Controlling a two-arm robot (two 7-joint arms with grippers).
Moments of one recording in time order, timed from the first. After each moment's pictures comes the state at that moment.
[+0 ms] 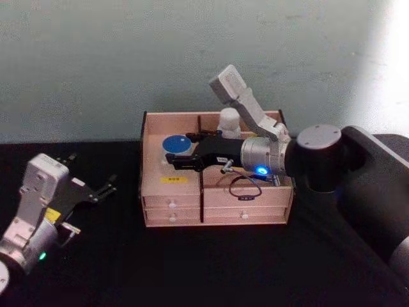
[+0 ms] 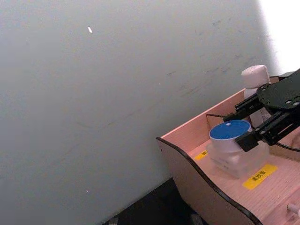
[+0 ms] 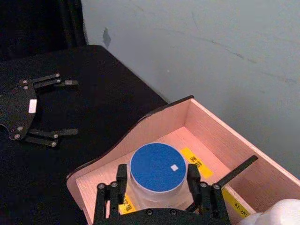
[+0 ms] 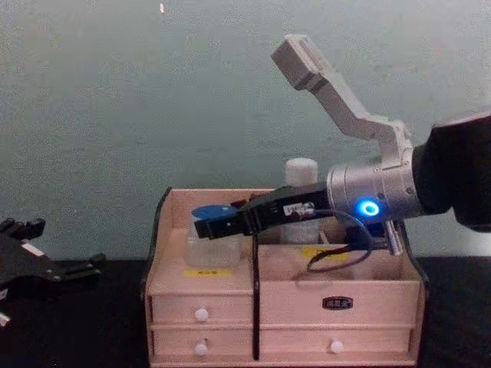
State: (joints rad) left arm -0.20 0.60 0.45 -1.41 -0.25 -0.12 0.03; right arm 0.82 0.13 -0.64 -0.86 0.28 0.21 0.63
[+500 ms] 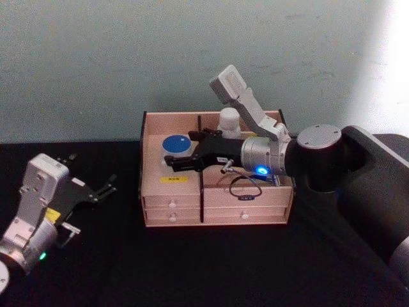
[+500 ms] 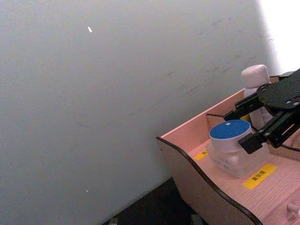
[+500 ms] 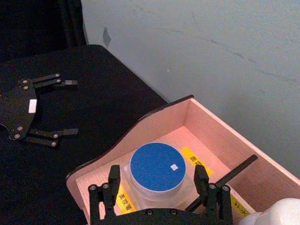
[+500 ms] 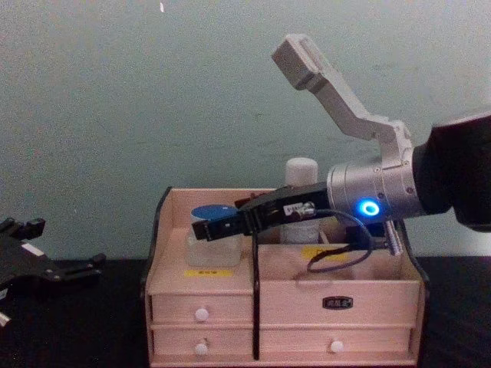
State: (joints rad) left arm -0.20 0.60 0.45 -1.41 -0.25 -0.12 0.03; right arm 0.82 0.13 -0.64 -0.86 0.28 0.21 0.63
